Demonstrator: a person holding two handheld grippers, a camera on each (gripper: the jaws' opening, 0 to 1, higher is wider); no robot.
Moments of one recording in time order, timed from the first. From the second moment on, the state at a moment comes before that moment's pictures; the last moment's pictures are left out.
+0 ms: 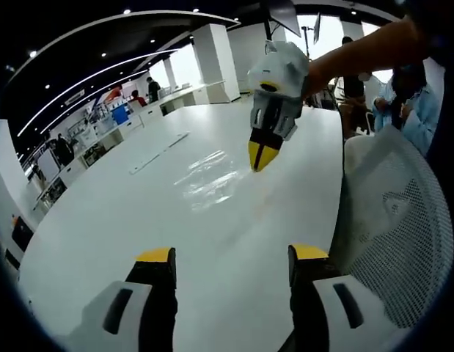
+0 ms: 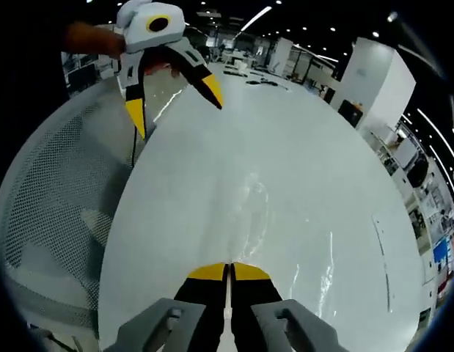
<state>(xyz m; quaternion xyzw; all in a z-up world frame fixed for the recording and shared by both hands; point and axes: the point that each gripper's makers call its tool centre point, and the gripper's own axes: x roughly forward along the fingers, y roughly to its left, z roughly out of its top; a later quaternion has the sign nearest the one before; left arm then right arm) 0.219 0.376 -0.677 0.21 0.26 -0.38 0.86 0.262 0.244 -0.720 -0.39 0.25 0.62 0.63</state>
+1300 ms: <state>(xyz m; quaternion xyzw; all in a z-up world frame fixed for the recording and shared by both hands) 0.237 0.352 -0.692 0.33 0.25 -0.44 0.80 0.227 0.255 -0.687 -0.44 0.20 0.67 0.57</state>
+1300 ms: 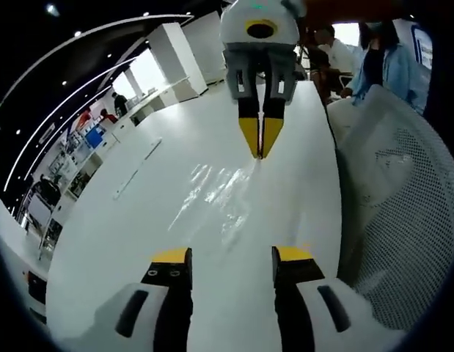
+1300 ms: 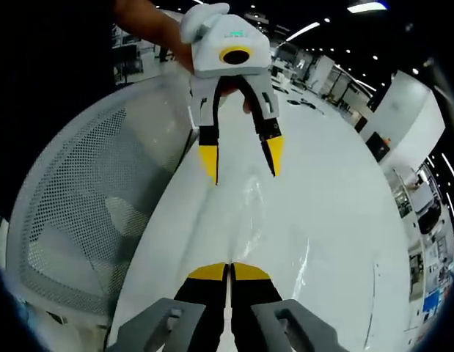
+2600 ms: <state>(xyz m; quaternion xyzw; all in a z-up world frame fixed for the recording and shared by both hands) 0.222 0.330 -0.697 0.33 0.26 -0.50 0.76 0.221 0.273 -0.674 -0.35 0.23 0.66 0.61</state>
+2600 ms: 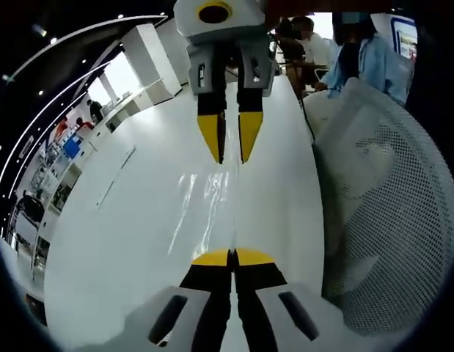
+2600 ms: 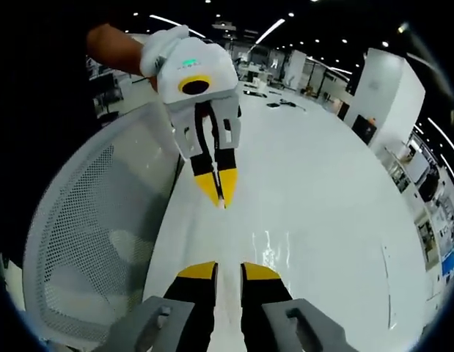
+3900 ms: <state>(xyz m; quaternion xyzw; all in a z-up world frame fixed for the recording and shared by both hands) 0.216 0.306 -0.686 0.33 0.25 -0.52 0.75 0.206 0.314 -0.689 -0.38 0.22 0.68 0.59</state>
